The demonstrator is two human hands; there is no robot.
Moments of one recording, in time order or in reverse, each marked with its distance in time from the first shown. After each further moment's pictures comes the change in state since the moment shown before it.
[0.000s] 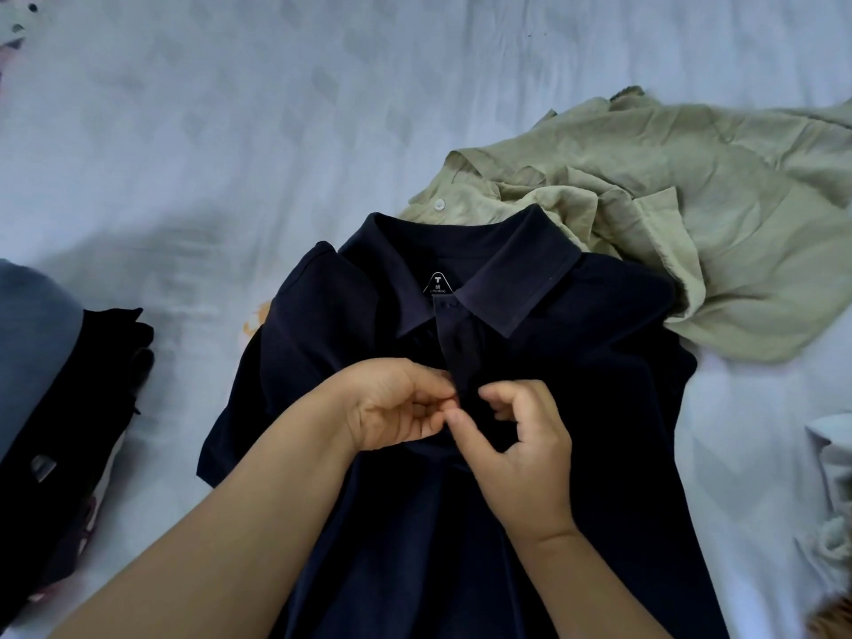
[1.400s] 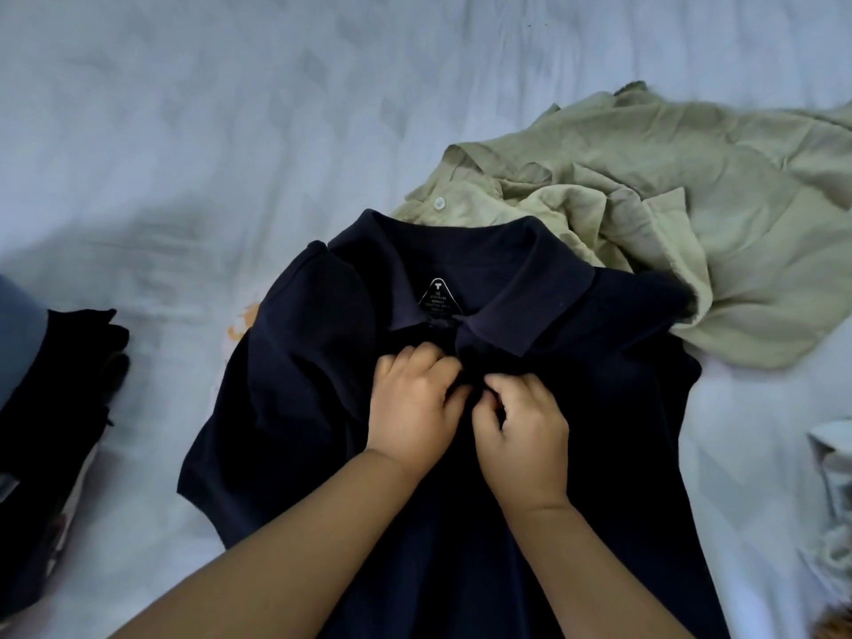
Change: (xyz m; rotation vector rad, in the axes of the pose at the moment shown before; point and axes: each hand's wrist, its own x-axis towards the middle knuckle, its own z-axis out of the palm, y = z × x) left_hand 0.064 -0.047 -0.001 1.259 0.824 1.227; right_hand 0.020 0.023 0.017 -0.424 0.075 -0.059
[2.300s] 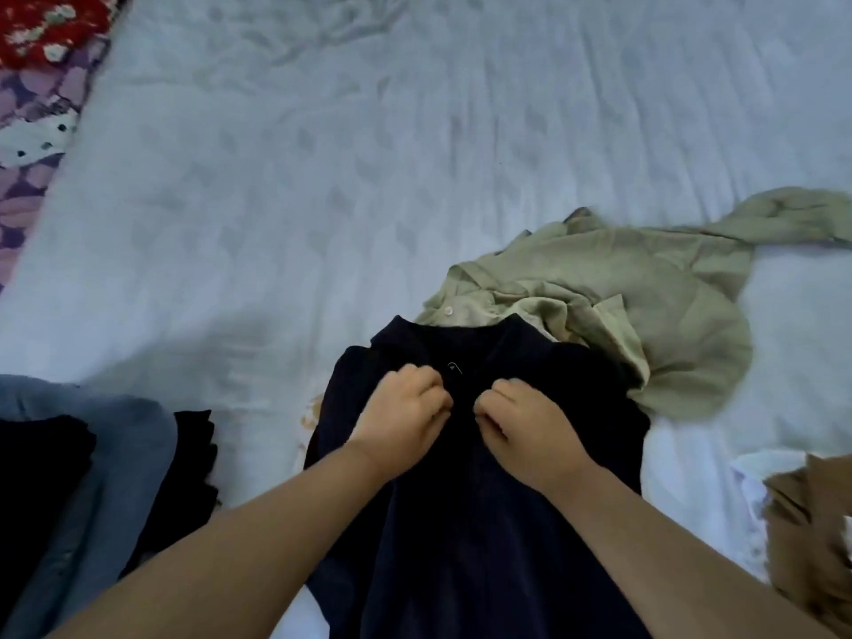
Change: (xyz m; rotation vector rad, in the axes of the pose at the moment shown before) left_hand 0.060 -0.032 -0.103 0.010 -0.176 0.374; right_hand 0.079 -0.064 -0.062 -0.239 -0.350 -0.439
